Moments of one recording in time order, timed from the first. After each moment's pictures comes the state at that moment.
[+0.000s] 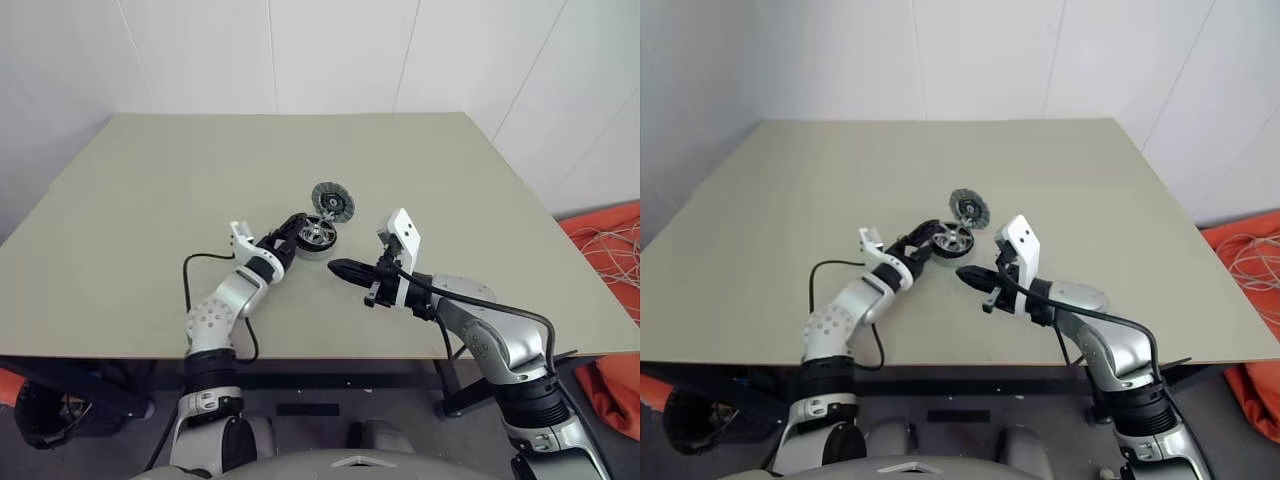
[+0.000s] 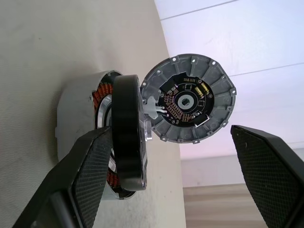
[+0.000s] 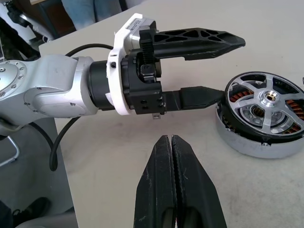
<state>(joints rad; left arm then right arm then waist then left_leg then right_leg) -0.36 -0.15 0.37 0.12 -1.10 0.76 0.00 -0.22 -0.41 0.14 -0.32 0.48 0.67 0.72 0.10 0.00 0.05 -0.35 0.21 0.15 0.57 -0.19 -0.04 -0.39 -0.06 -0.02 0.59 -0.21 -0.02</state>
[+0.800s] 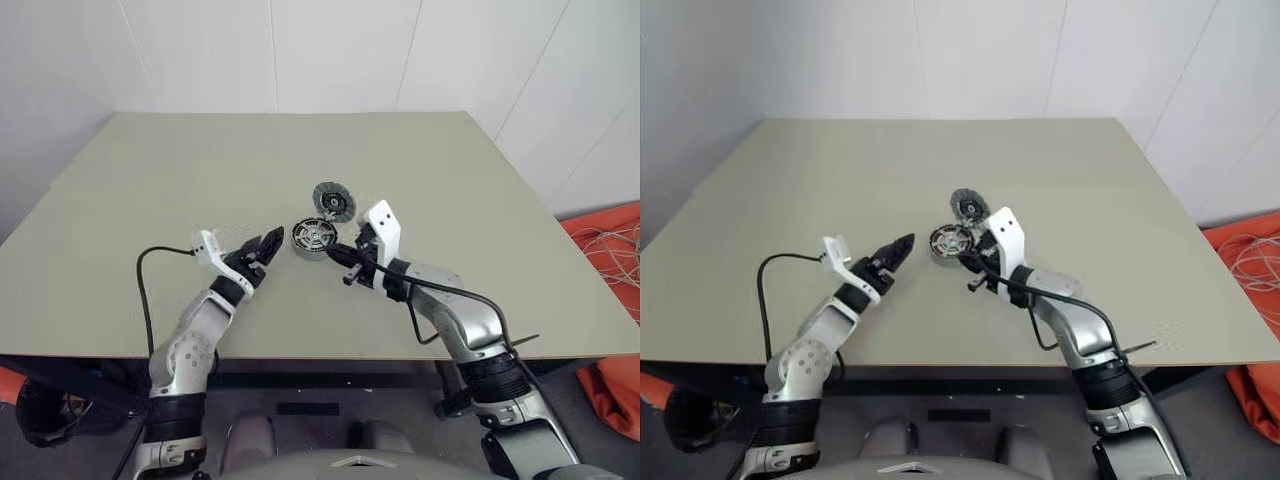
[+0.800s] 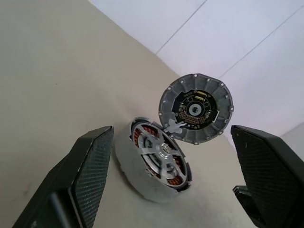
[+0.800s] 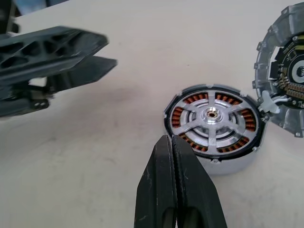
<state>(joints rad) -0.08 0.04 0.17 -0.12 -0.72 0.43 -0.32 -0.36 -0.26 0.22 -0.06 0.26 0.52 0.57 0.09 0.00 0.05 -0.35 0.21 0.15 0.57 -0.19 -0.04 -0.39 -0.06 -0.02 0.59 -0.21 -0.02</state>
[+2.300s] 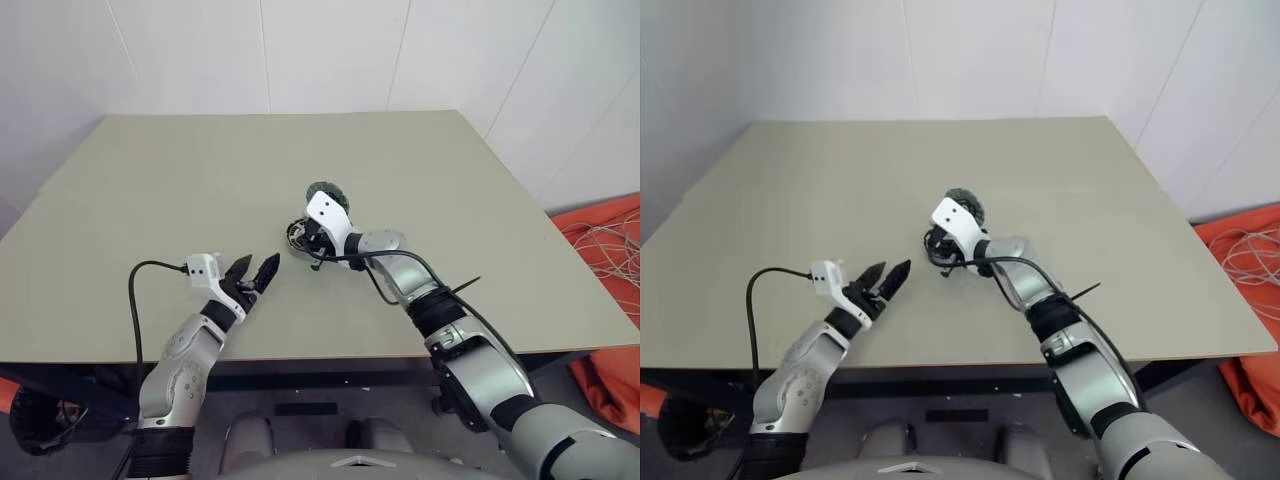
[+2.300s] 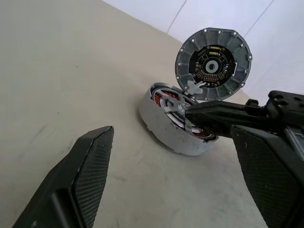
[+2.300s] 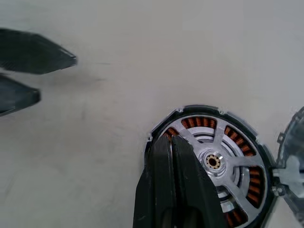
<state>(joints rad) 0.02 0.09 0.09 -0.13 -0.58 0.35 -0.38 -0.75 -0.20 0.35 0.49 -0.05 0.26 0.79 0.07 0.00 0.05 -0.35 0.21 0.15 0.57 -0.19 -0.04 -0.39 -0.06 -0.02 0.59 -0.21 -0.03</state>
